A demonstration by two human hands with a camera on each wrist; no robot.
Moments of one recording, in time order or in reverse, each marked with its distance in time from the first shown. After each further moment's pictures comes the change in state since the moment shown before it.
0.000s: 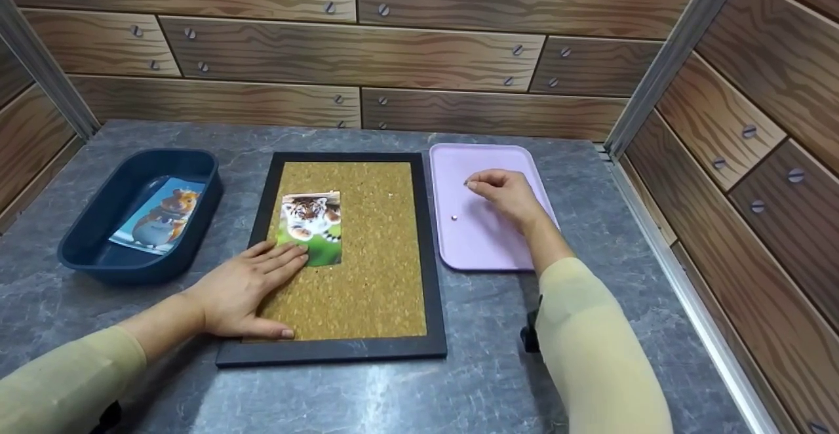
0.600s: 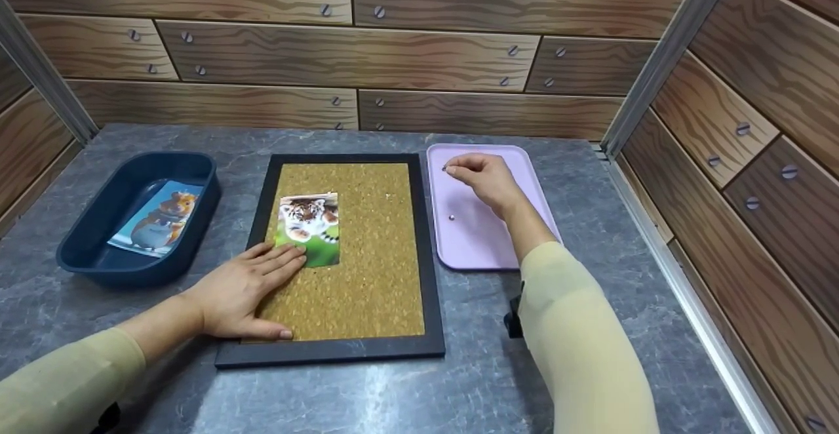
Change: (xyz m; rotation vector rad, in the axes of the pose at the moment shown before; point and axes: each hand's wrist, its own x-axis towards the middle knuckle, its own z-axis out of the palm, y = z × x) left_hand 0.000 -0.001 0.001 0.014 0.024 0.014; right_hand 0.013 -0.030 0.022 0.052 -0.014 -0.106
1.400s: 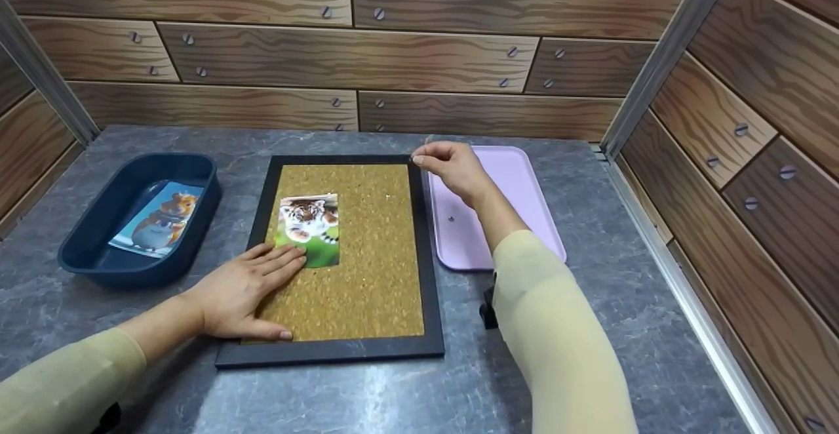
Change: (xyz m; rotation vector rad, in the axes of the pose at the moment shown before) left_hand 0.000 0.000 -0.001 0.006 -0.016 -0.003; right_hand 0.020 -0.030 0.041 0.049 -0.037 -0.037
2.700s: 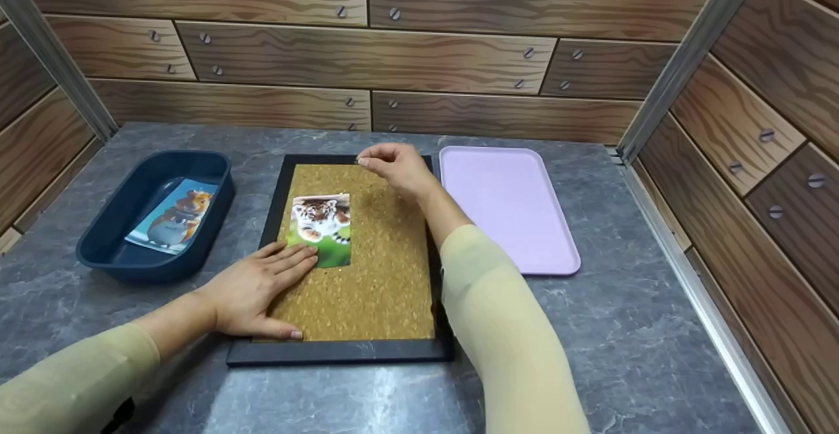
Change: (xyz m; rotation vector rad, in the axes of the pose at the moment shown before) left_hand 0.000 -0.001 -0.001 0.001 -0.035 -0.012; right_hand 0.032 -0.015 0.098 0.078 -0.108 -0.028
